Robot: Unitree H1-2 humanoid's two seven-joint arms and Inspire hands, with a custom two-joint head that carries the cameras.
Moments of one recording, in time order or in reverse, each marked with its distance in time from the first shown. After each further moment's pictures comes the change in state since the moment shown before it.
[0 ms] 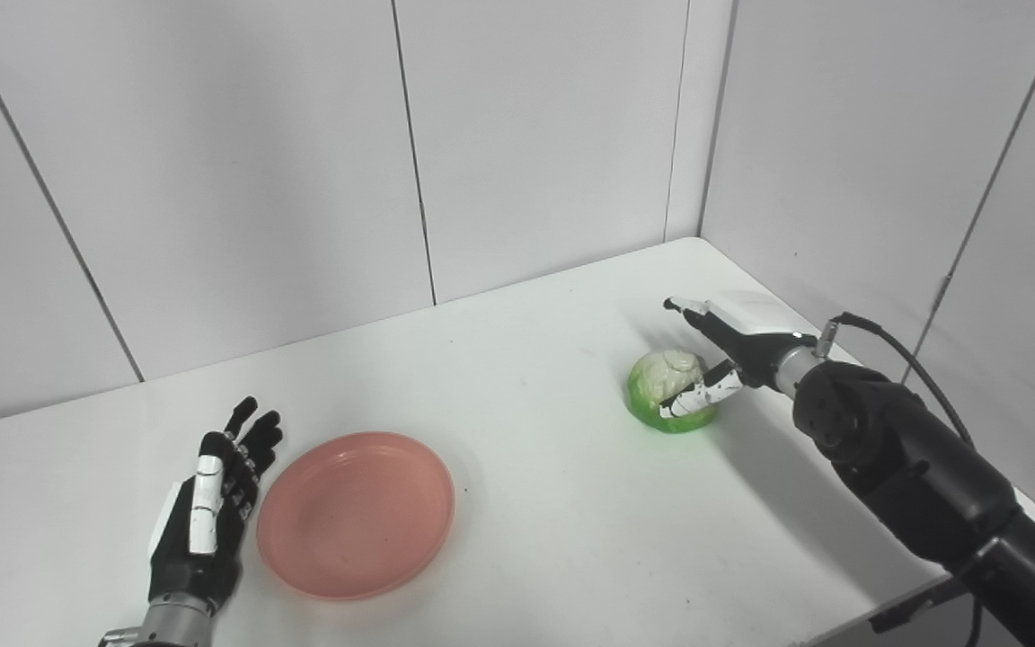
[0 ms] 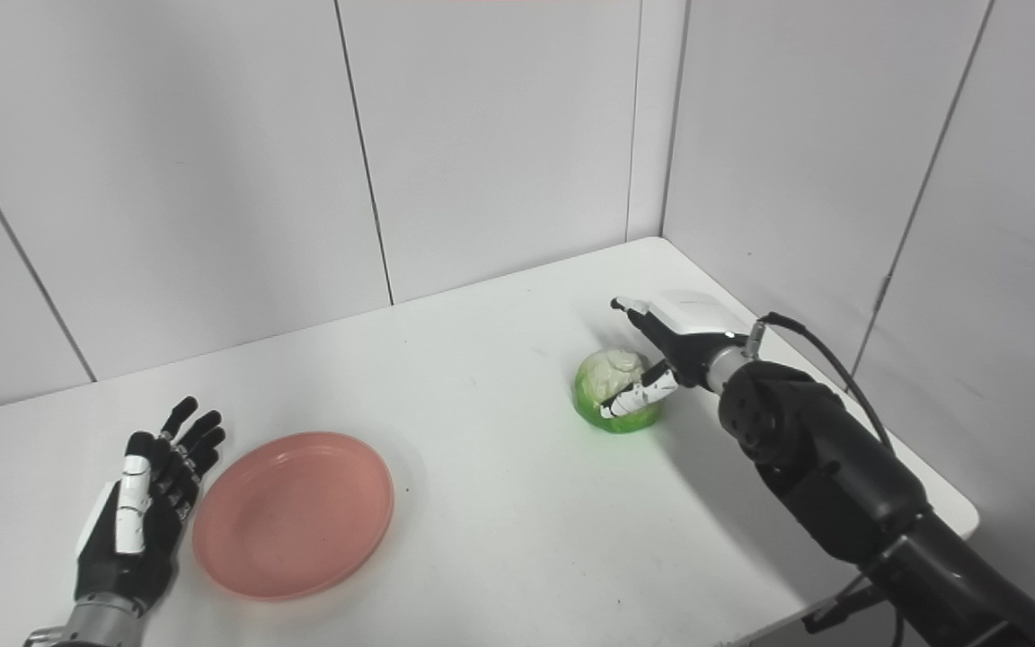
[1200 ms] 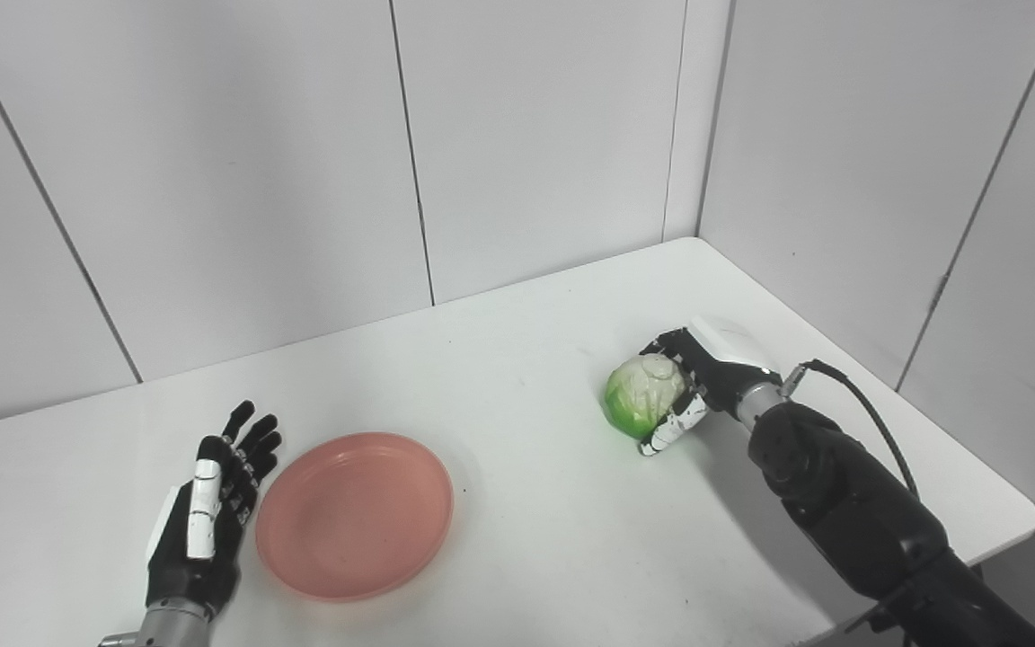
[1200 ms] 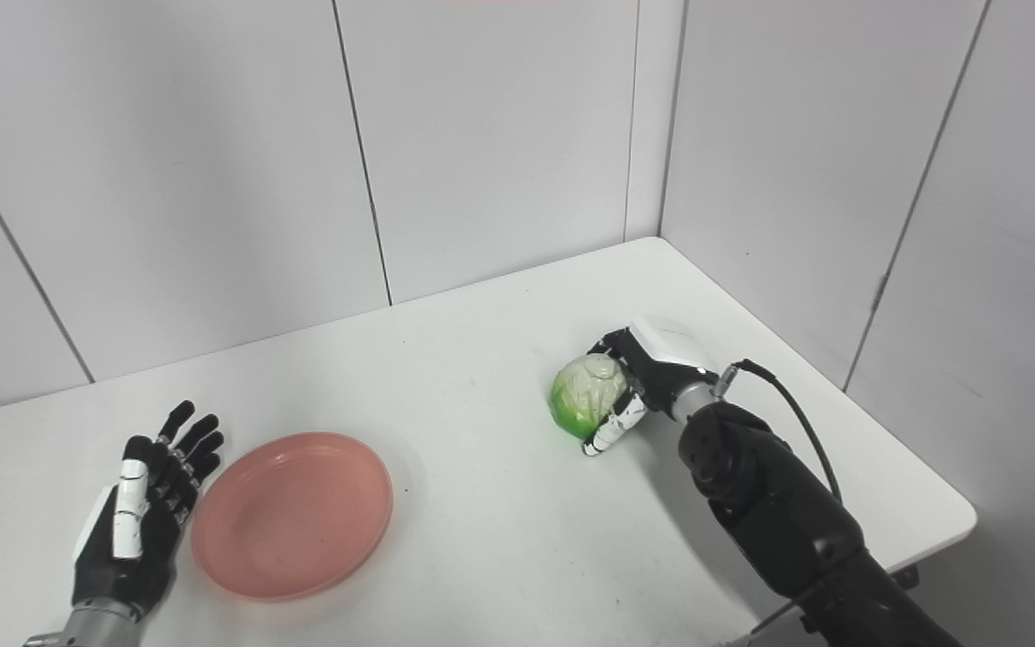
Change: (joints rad) left arm 0.013 -0.004 0.001 -0.023 0.002 0.017 0.000; right arm 0.008 0.146 -0.034 0.125 0.076 -0.080 -0.264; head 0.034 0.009
